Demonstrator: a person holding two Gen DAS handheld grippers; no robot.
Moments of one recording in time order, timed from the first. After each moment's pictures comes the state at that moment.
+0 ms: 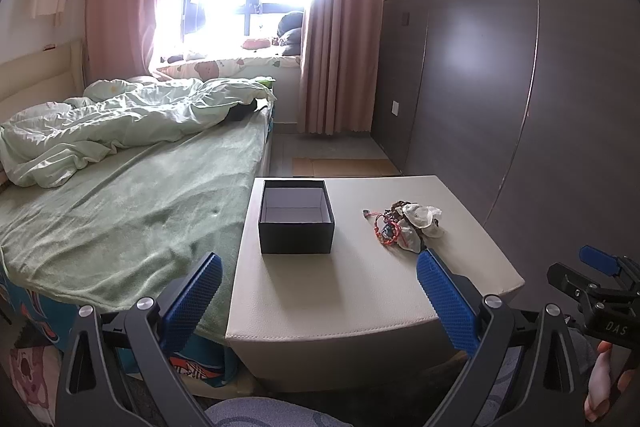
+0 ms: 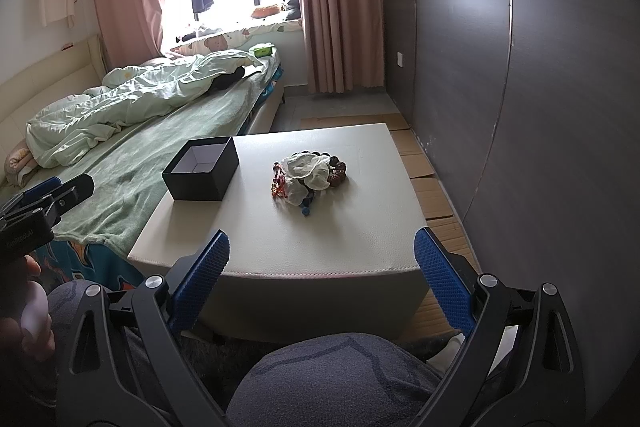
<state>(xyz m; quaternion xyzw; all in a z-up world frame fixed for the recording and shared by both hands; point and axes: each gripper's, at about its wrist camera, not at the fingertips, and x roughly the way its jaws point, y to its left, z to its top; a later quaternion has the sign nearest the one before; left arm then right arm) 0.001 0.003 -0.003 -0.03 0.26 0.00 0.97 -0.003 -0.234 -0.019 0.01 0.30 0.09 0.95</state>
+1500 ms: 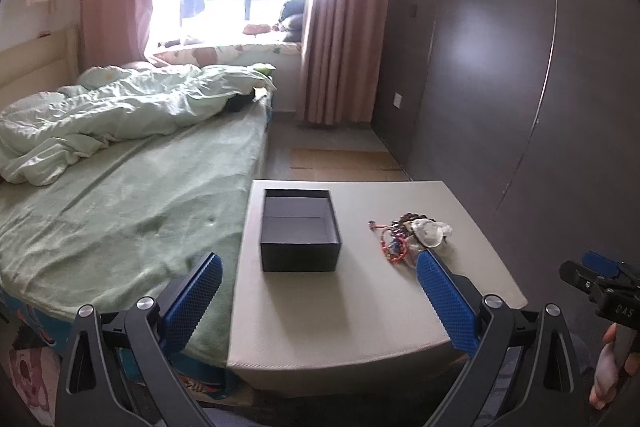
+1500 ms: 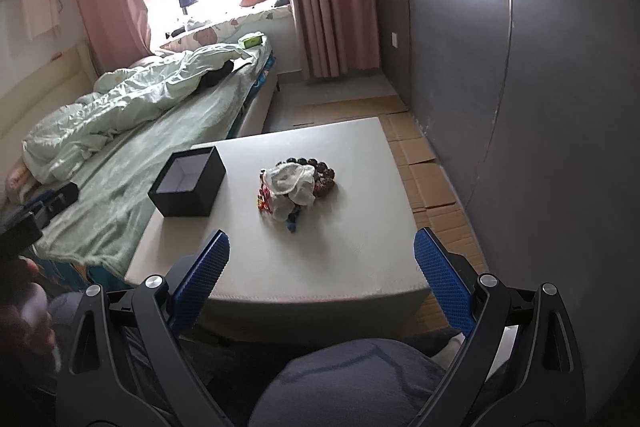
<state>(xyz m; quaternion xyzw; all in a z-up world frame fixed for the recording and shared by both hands) 0.057 0.017 0.016 -0.05 0.29 -0.01 0.96 0.053 -0.262 -0.004 0.05 0.35 0.09 0.93</state>
